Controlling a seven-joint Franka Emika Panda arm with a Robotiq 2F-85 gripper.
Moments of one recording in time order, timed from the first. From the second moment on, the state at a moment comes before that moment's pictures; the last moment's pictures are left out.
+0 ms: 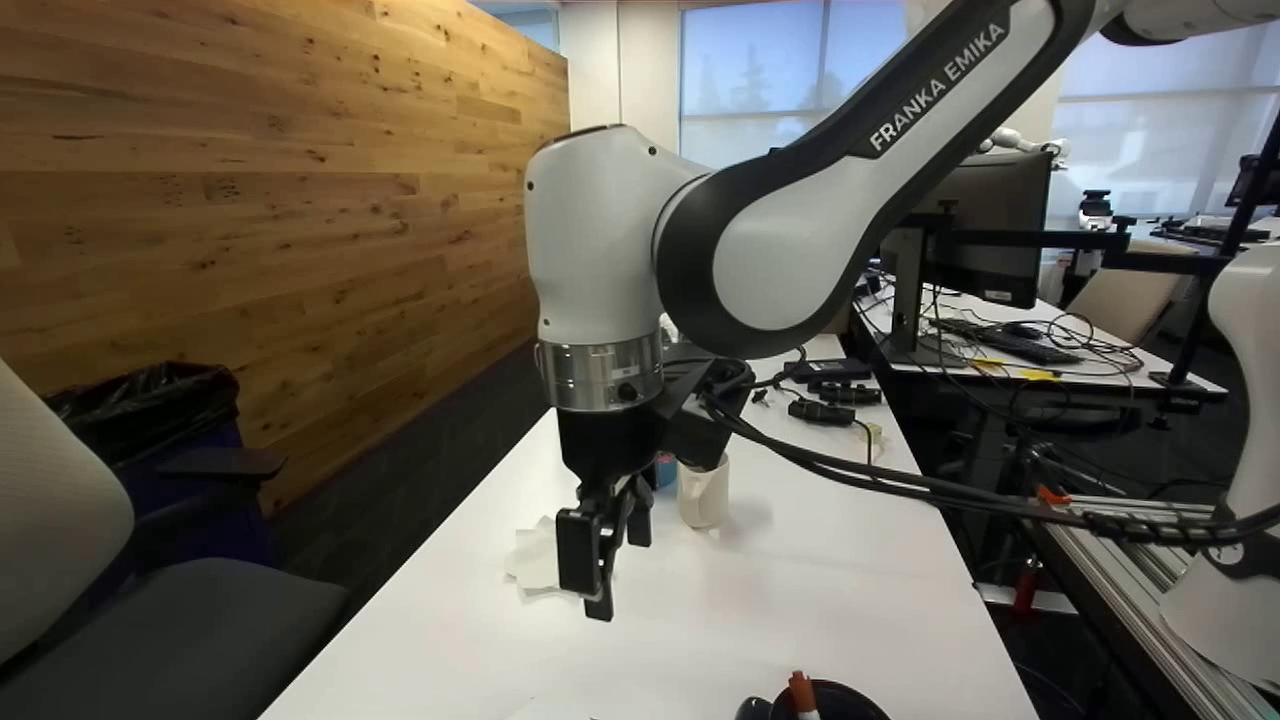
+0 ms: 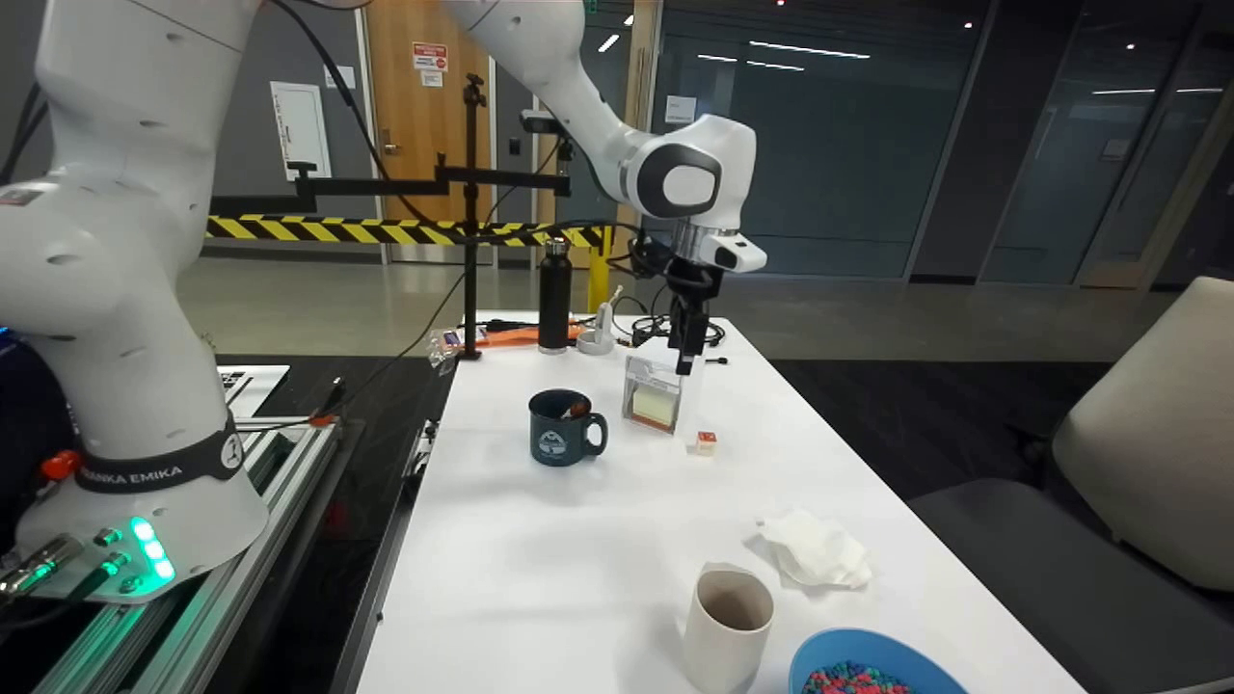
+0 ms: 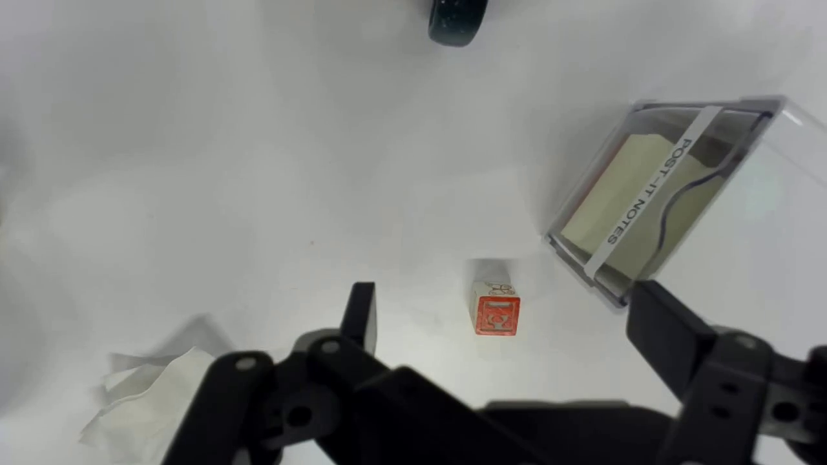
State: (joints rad) arm 0.21 0.39 0.06 -1.86 0.00 2.24 0.41
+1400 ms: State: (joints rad) arm 0.30 0.45 0.05 -1.86 -0.01 2.30 0.61
